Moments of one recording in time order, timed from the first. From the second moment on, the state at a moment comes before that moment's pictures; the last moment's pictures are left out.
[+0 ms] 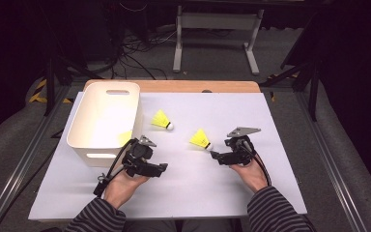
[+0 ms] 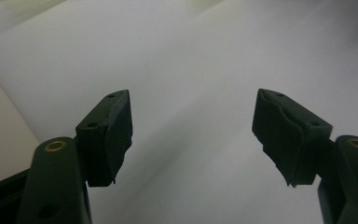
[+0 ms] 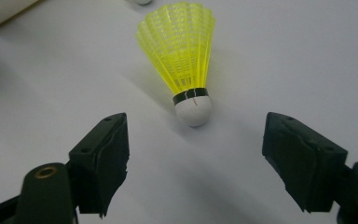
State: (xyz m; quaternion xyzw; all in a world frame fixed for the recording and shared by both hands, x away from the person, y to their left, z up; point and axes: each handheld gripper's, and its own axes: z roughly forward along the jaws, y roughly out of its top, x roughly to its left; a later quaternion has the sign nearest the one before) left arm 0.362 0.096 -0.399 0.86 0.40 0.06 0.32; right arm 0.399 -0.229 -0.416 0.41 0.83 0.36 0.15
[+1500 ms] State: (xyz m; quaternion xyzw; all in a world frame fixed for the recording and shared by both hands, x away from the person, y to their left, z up) left arm 0.384 0.081 -0.406 0.86 0.41 0.05 0.31; right arm 0.449 -0.192 -0.431 0.40 0.87 0.27 0.11
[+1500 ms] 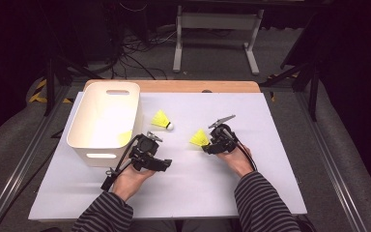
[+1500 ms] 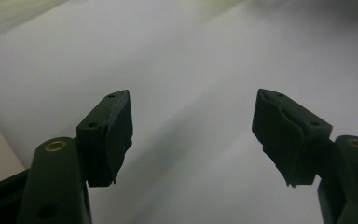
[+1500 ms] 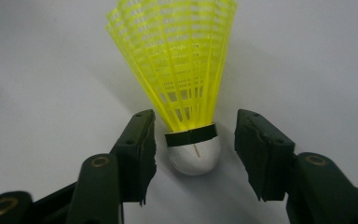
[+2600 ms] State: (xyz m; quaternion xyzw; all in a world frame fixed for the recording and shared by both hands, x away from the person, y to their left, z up) left arm 0.397 0.076 -0.409 0.85 0.42 0.05 0.30; right arm 0.447 -0.197 -0.429 0.39 0.88 0.27 0.10
